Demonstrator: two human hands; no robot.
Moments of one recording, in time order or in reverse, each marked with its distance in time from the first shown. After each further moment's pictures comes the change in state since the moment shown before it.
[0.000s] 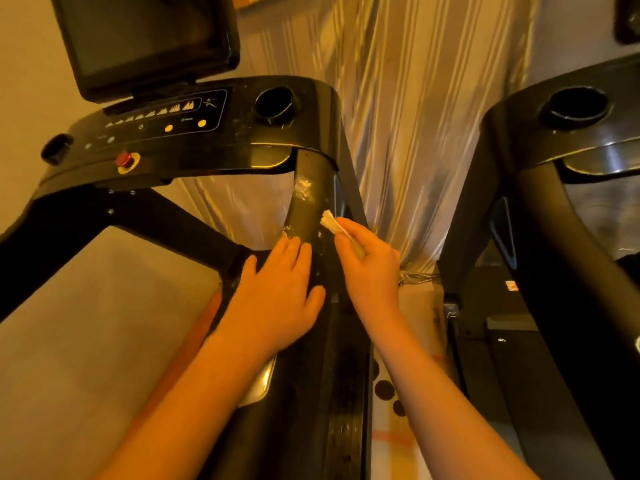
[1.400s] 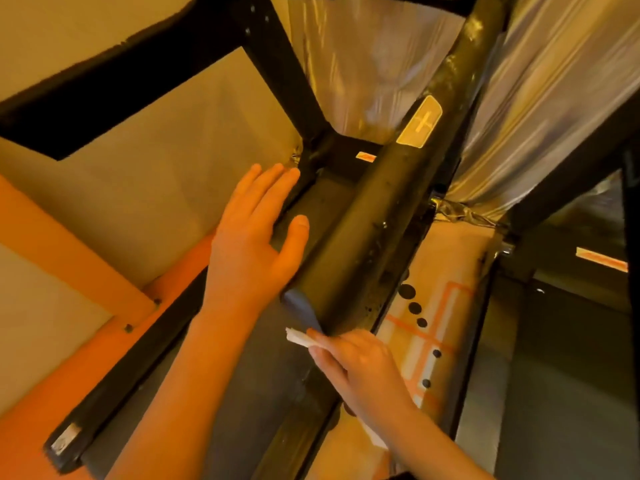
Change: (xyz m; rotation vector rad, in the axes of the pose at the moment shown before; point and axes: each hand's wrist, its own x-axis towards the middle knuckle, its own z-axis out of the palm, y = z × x) left_hand -0.341 -0.056 0.069 -0.486 0.691 -0.287; right_hand -0.414 -0.048 -0.054 -0.389 -0.781 -0.483
